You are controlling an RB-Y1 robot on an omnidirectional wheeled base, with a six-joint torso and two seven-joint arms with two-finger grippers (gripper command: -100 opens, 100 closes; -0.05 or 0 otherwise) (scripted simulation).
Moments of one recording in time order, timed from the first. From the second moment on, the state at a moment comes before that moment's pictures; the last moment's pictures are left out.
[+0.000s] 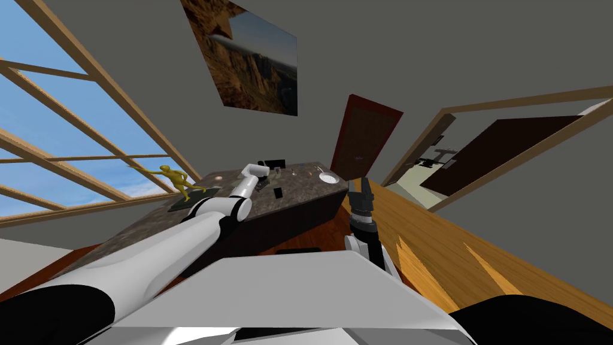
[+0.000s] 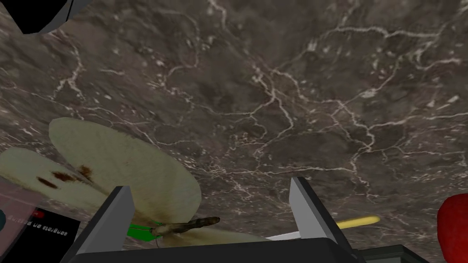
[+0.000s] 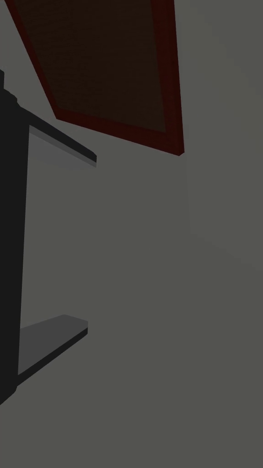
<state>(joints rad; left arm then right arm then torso) -0.97 0.32 0.20 -0.78 -0.07 1.41 -0.57 0.53 -0.03 -0.01 -2.25 0.05 -0.64 -0.03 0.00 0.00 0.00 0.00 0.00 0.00</state>
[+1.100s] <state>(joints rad) -1.15 0.25 0.28 -0.64 0.00 1.67 -0.61 0.53 -0.03 -0.01 -2.25 0.05 -0.64 -0.03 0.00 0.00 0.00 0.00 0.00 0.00</state>
